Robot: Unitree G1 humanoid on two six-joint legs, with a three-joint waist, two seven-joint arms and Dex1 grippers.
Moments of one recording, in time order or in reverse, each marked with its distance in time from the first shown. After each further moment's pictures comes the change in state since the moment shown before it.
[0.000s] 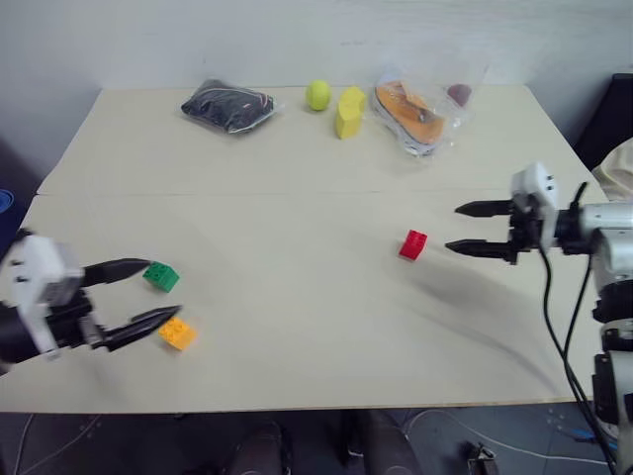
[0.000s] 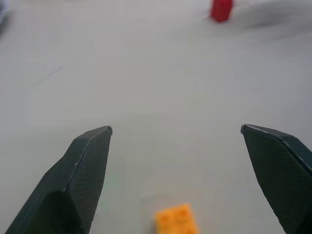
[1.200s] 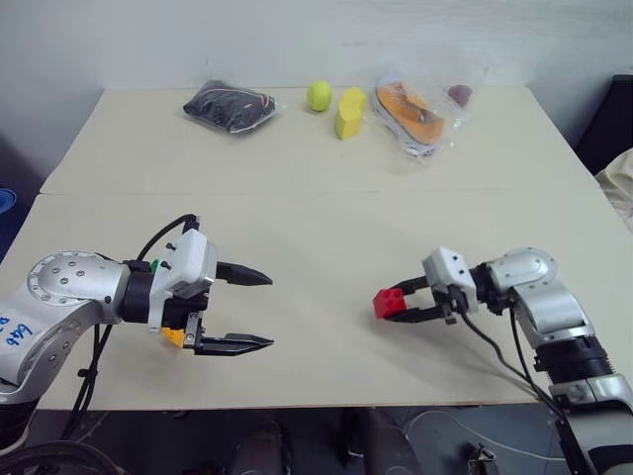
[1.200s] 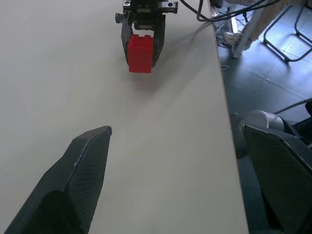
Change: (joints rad) left arm -0.402 0.023 -0.500 0.010 0.063 -0.007 -0.134; right arm 0.363 0.097 0.153 -0.565 0.014 -0.040 0.069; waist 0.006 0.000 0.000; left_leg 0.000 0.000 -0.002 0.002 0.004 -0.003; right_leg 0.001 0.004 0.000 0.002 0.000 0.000
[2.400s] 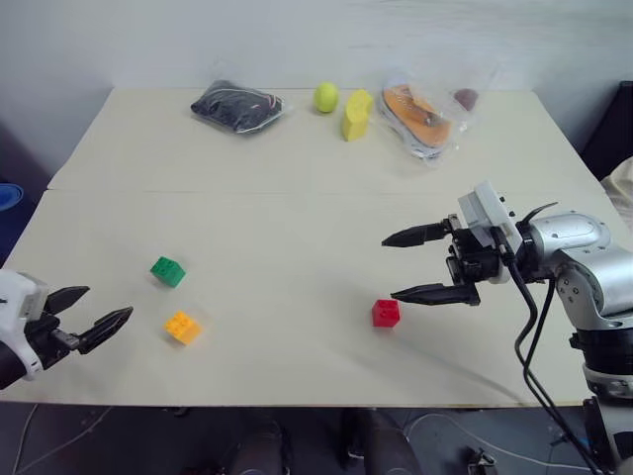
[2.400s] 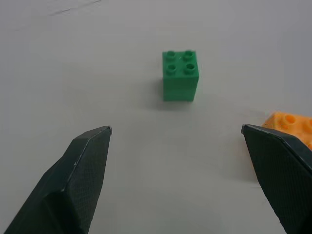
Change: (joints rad) left arm 0.557 -0.229 0.636 0.214 0.224 -0.029 0.311; right arm -0.110 -0.107 -0.147 -0.303 0.360 0.476 -0.102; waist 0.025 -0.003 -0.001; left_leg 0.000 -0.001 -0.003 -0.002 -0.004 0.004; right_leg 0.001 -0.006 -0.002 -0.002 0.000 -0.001
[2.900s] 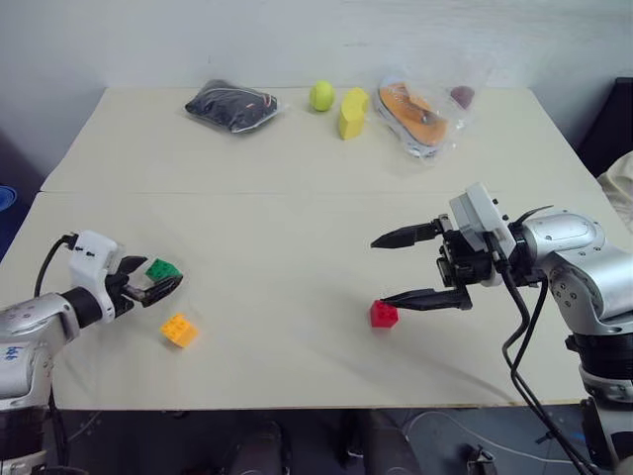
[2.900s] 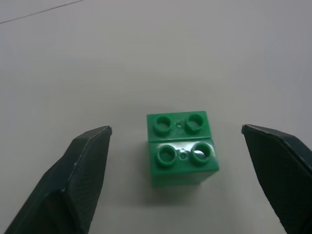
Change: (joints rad) left arm -0.445 0.003 -0.394 0.350 0.146 -0.026 0.087; right arm 0.009 0.004 0.017 -0.084 0.021 0.003 -0.045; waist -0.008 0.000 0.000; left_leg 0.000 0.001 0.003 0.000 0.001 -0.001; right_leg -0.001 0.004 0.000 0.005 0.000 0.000
